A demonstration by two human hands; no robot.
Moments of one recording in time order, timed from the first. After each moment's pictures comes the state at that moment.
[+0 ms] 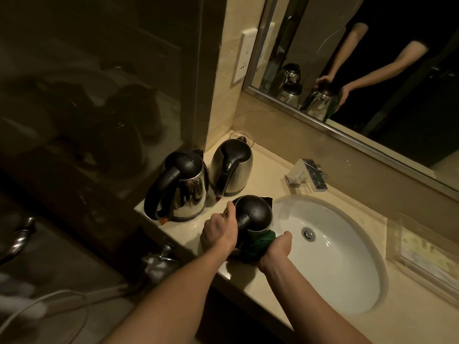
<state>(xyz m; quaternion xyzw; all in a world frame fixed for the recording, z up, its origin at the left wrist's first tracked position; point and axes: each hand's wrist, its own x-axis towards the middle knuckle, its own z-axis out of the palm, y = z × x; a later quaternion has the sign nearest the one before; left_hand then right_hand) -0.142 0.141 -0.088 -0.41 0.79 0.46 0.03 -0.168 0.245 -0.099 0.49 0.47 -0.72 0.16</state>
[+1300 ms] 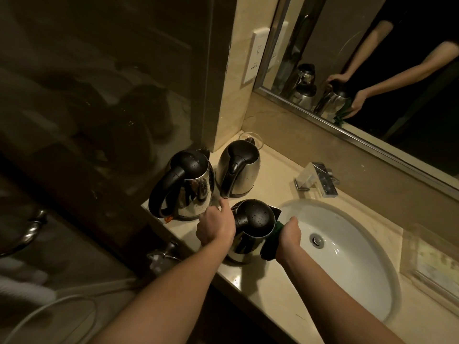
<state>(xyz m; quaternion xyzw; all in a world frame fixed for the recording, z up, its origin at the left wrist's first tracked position) -0.159 0.130 -0.096 -0.48 0.75 0.45 -0.06 -0.211 0.263 -0.091 0.38 0.68 -0.60 0.18</state>
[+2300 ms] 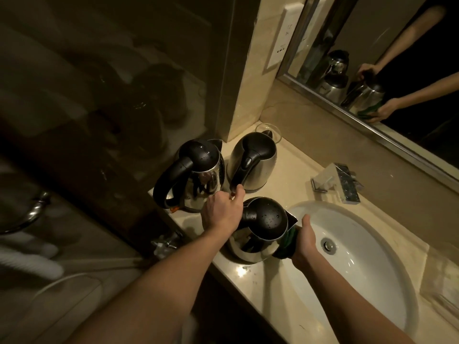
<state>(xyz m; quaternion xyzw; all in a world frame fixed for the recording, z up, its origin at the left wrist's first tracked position) -0.175 0.111 -0.101 -0.39 0.79 0.47 -0.08 -0.244 0.289 -0.128 0.32 0.67 -0.61 0.28</state>
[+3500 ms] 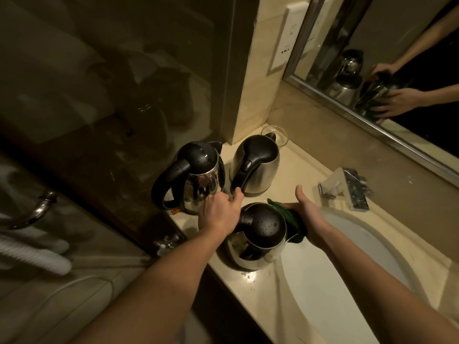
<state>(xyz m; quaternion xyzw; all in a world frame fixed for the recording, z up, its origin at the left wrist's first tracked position) -0.180 0.110 -0.095 -0.38 0.84 0.39 -0.05 -0.310 0.284 -0.091 0.01 0.77 -0.47 0.44</state>
